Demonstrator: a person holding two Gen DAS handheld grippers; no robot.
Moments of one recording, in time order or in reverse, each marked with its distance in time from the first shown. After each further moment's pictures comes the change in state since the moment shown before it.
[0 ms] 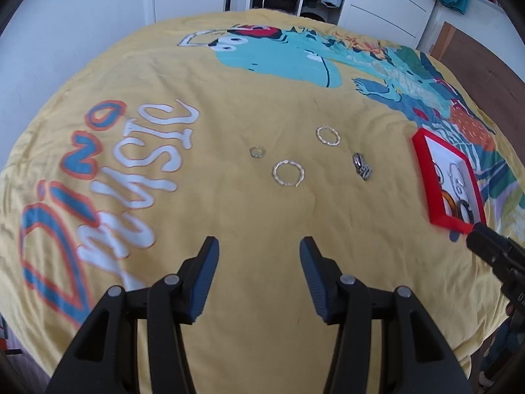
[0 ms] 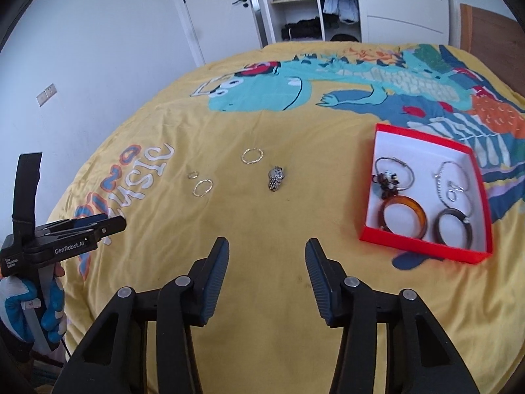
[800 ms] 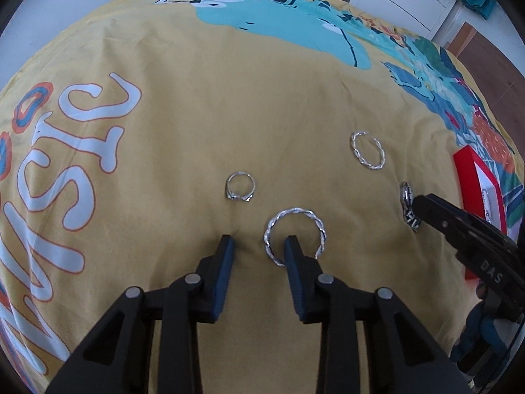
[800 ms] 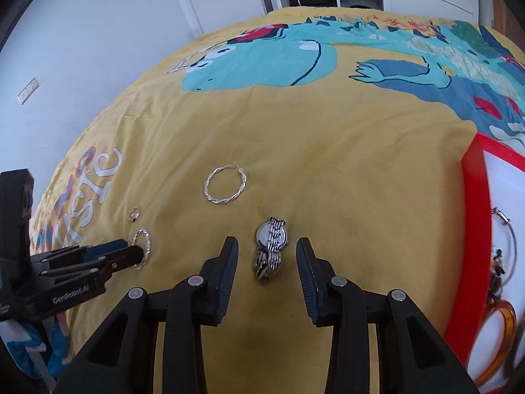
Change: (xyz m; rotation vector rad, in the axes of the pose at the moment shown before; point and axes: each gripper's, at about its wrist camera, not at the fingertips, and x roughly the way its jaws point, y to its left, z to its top) left arm 0.130 0.004 0.053 -0.041 0.104 -0.055; right arm 0.179 -0.020 0.076 0.003 0.104 0.036
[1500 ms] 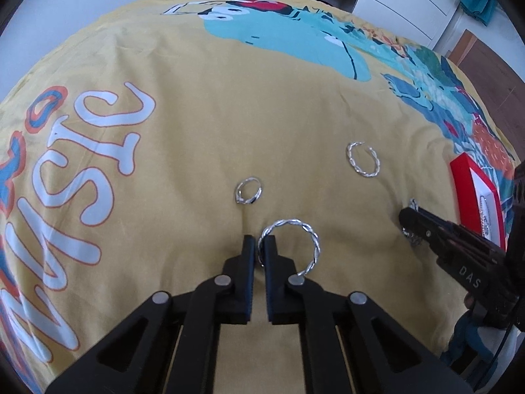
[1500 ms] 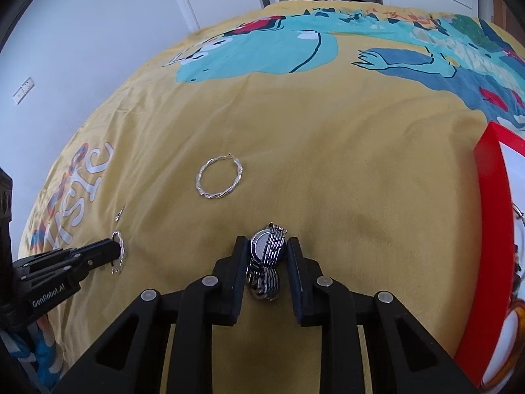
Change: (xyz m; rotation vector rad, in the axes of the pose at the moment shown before) left arm -0.017 -0.004 -0.003 -0.020 -0.050 0.014; right arm 0.002 0.005 -0.009 0.007 -0.001 0.001
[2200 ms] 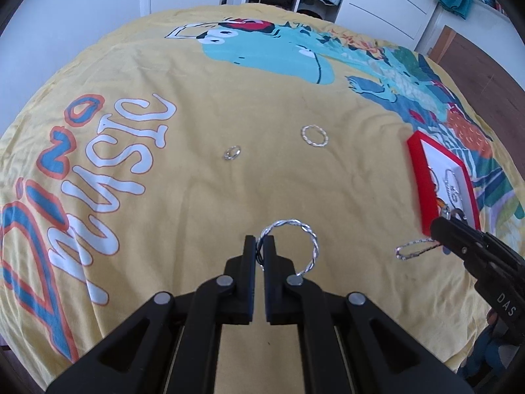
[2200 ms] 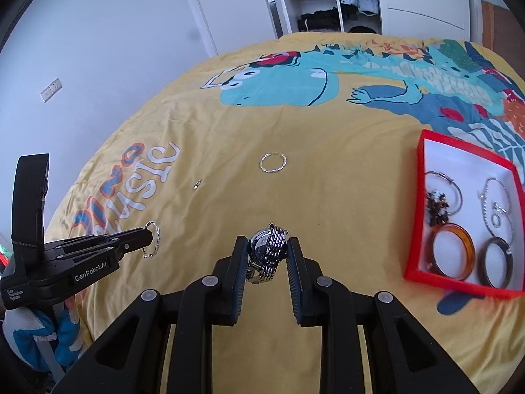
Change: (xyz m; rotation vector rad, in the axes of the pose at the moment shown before) left arm -0.096 -0.022 -0.056 0.047 -0.045 -0.003; right arm -0.139 0.038 -0.061 -0.024 -0.103 0.015
